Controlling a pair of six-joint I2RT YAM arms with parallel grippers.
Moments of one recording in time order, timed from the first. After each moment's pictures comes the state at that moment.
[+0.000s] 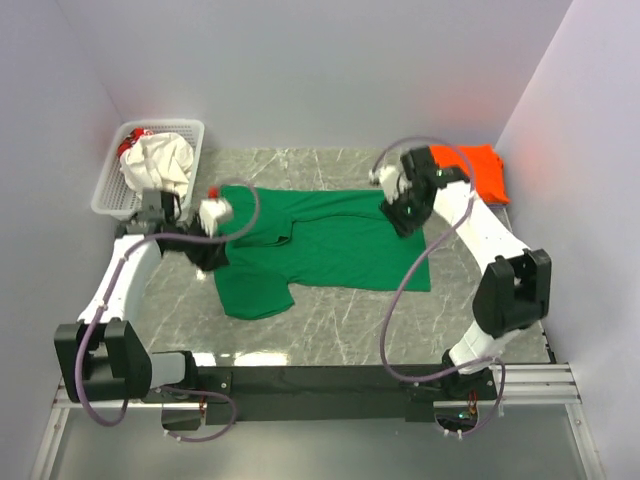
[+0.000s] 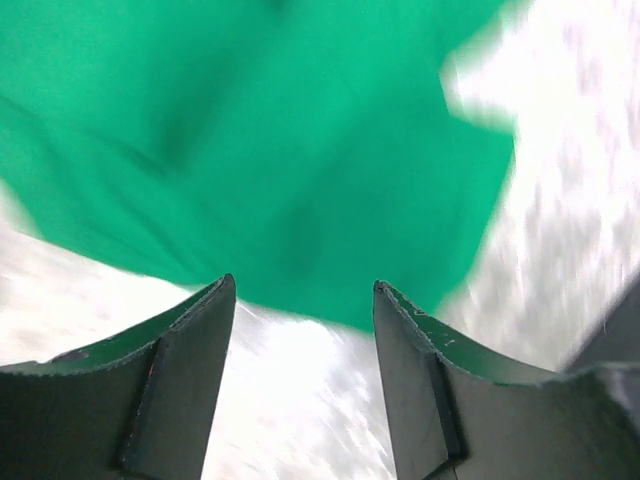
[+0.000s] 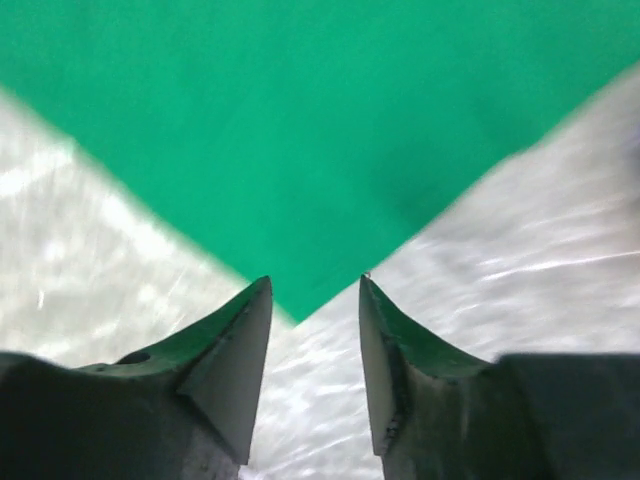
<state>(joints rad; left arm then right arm) 0.06 1.29 1.04 -0.81 0.68 0.73 0.27 1.68 1.52 -1.01 -0.11 -0.51</state>
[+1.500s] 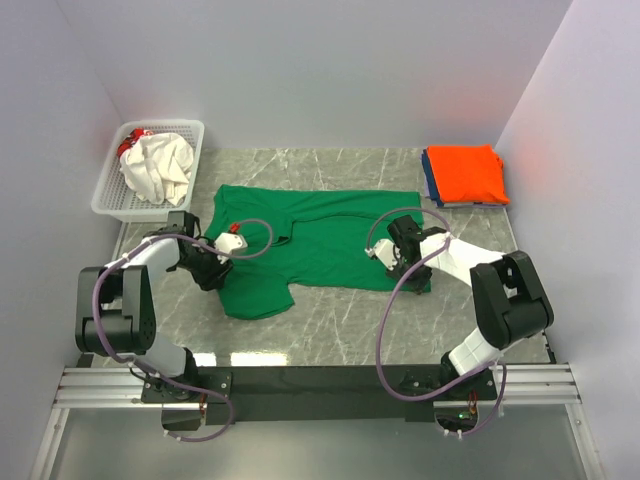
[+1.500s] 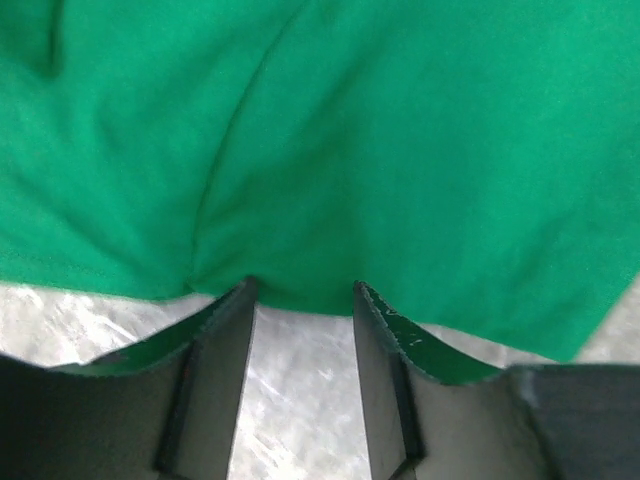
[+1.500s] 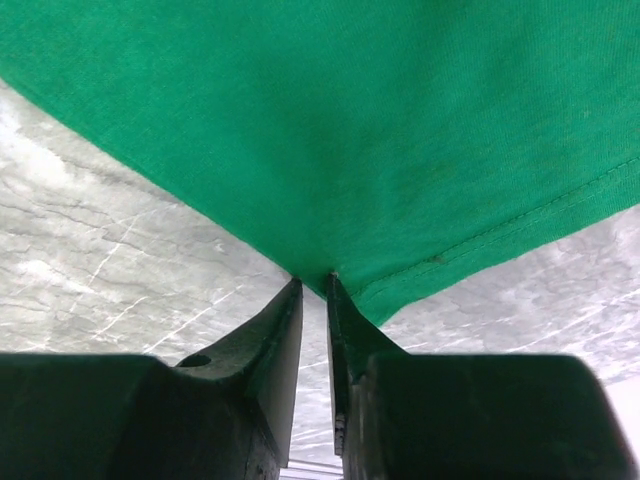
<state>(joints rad) 0.04 1.51 0.80 -0.60 0.47 1.01 0.35 1.59 0.85 -0.71 0.11 -0.60</state>
